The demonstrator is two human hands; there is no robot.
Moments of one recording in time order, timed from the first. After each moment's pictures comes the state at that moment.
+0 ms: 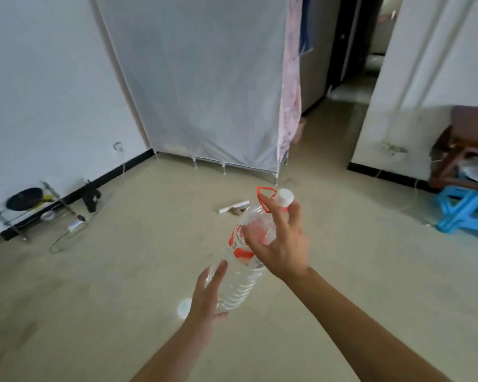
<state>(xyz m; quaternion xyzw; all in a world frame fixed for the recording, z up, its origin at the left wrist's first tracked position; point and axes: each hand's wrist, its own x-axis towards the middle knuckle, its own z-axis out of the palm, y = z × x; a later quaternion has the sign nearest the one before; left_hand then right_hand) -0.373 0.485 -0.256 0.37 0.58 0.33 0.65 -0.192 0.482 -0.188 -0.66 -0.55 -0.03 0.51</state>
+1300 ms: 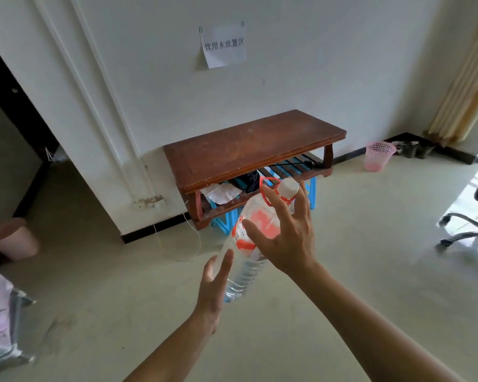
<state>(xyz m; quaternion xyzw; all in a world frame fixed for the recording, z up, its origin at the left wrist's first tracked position) 0.556 0.580 -0.237 0.67 0.24 -0.02 0.71 0.636 0.426 -0.173 -0.84 -0.19 -0.36 0.36</state>
